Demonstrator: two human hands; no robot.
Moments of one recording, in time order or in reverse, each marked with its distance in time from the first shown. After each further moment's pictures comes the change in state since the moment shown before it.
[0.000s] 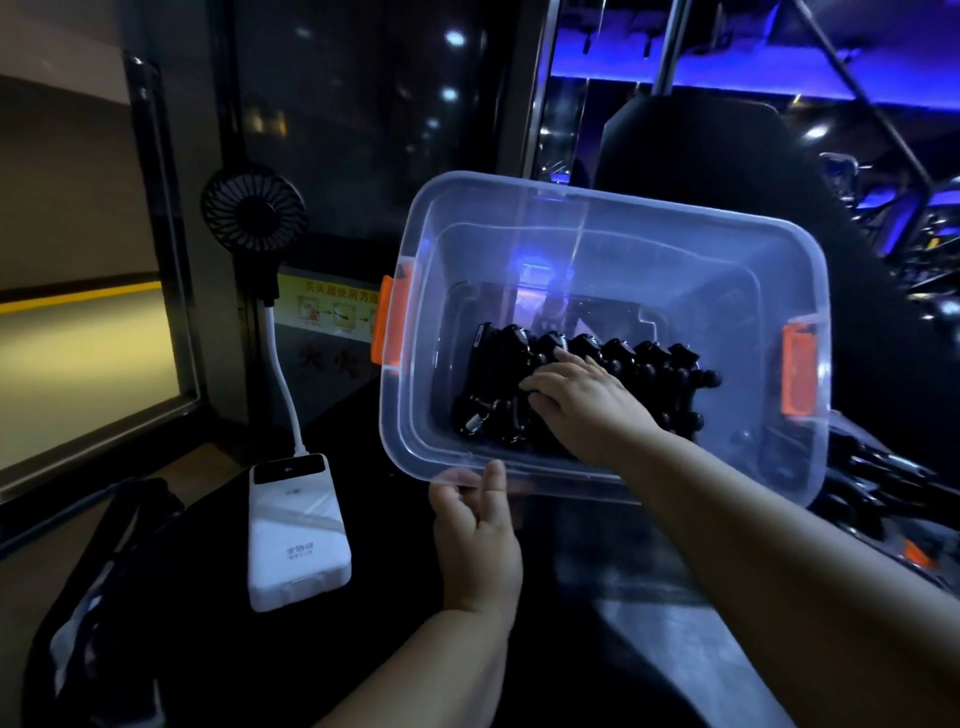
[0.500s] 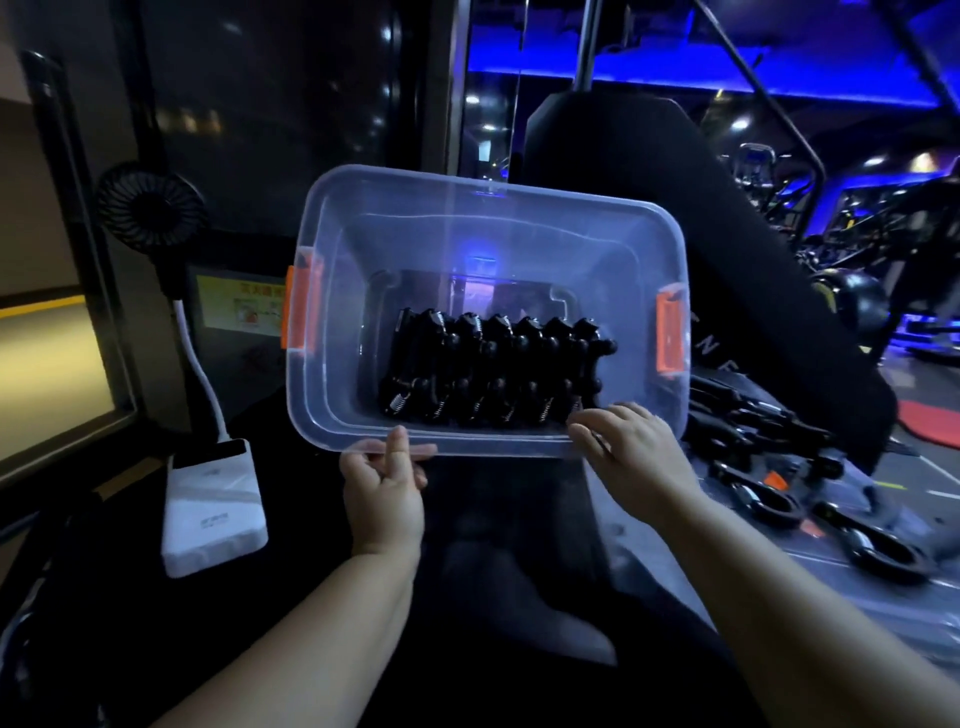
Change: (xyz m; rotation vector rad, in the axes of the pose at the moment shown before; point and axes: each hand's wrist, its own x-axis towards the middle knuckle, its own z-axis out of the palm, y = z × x) left_hand -0.002 -0.003 0.004 -0.045 -0.006 0.082; right_hand -0.143 0.064 -0.016 0.015 0.256 0.159
